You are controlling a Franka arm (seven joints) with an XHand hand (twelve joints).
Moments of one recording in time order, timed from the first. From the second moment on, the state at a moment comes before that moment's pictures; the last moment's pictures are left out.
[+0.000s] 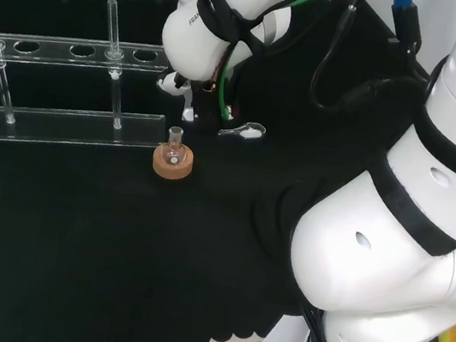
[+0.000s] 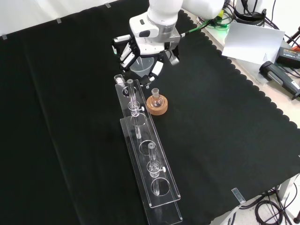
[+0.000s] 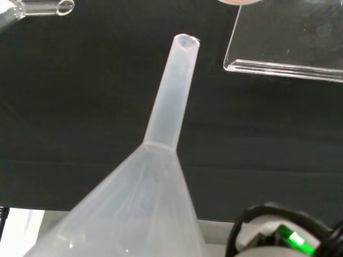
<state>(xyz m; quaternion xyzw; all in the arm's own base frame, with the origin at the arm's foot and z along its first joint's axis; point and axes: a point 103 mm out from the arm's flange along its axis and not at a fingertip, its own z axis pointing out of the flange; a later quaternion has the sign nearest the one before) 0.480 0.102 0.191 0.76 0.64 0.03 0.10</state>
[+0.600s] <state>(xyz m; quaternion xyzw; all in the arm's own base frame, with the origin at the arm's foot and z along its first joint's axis) 0.487 0.102 0.194 0.76 0.65 0.04 0.10</state>
